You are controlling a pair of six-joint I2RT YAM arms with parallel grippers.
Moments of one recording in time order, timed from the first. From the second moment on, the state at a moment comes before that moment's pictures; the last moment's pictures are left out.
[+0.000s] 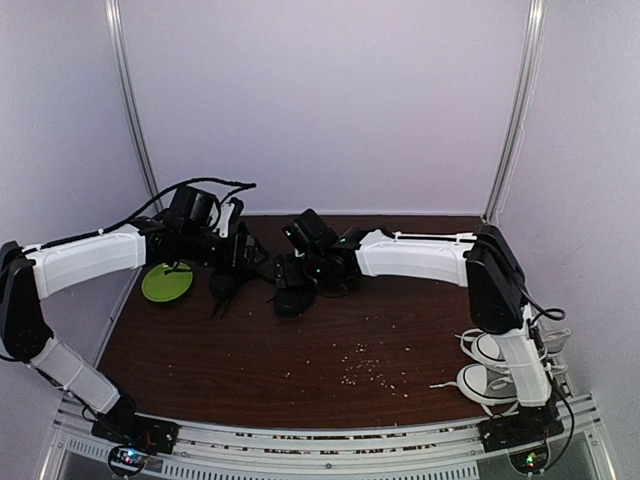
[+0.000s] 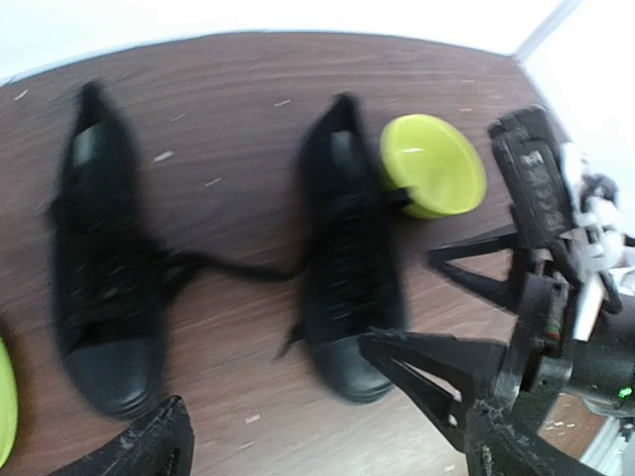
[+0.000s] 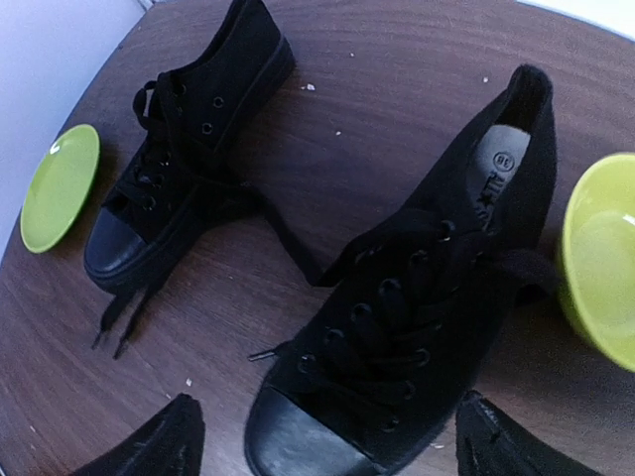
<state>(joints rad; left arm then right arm) -0.54 1.47 1.09 -0.33 0.16 -0.32 0.94 2.26 1.90 -0.41 0.22 0.58</state>
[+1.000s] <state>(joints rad) -0.35 1.31 0.97 -0.32 0.20 -0.21 1.02 2.40 2.05 -0.79 0.33 0.48</state>
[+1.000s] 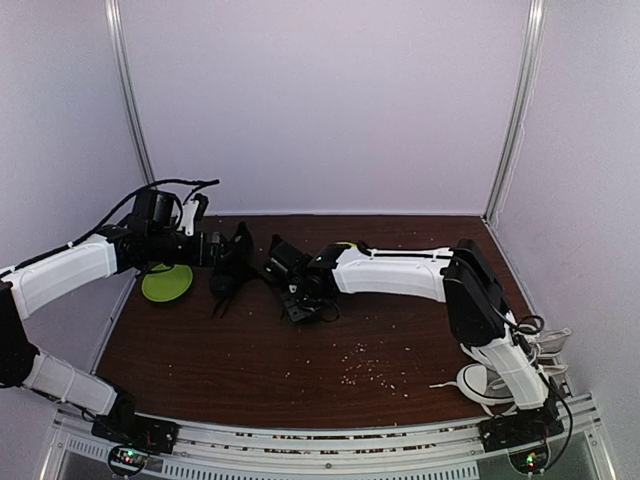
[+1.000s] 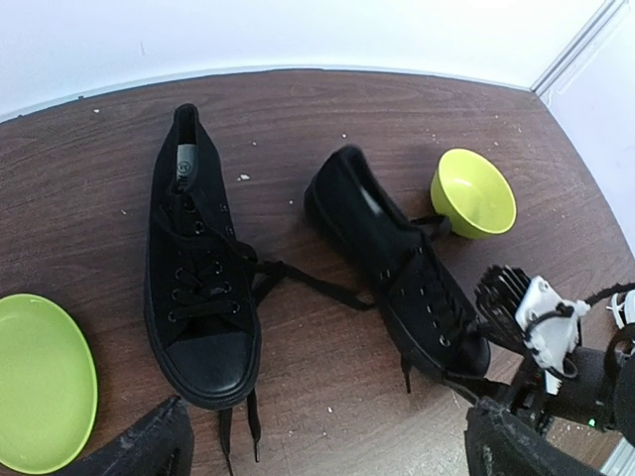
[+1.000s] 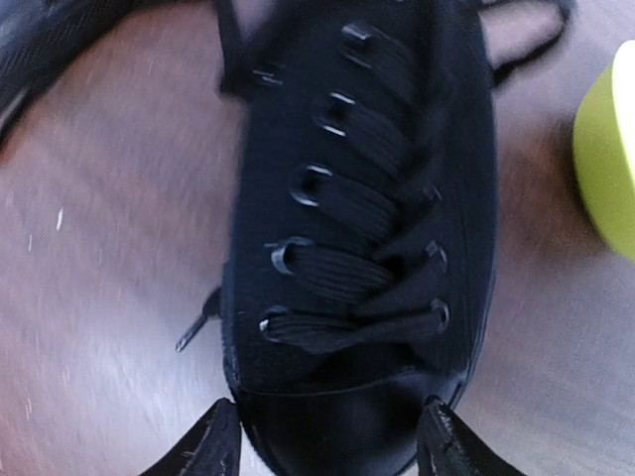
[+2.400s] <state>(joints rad) -0.34 1.31 0.97 -0.31 0.27 -0.16 0.96 2.55 2.37 -0.80 0.19 0.21</state>
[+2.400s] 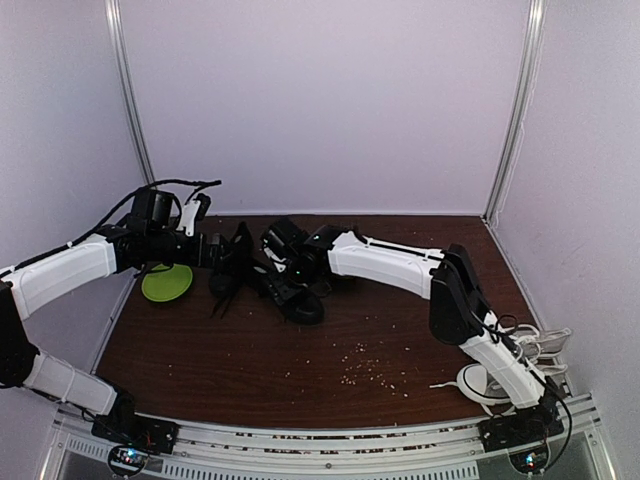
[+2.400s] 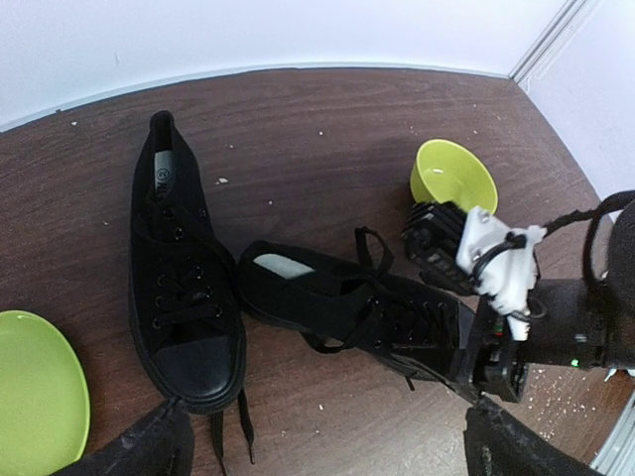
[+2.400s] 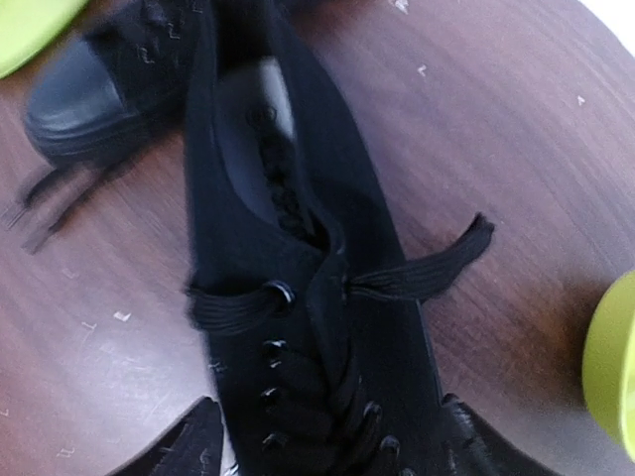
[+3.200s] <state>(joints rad) -0.34 1.29 0.97 -0.31 0.28 -0.15 1.00 2.03 1.62 -0.74 0.14 0.43</state>
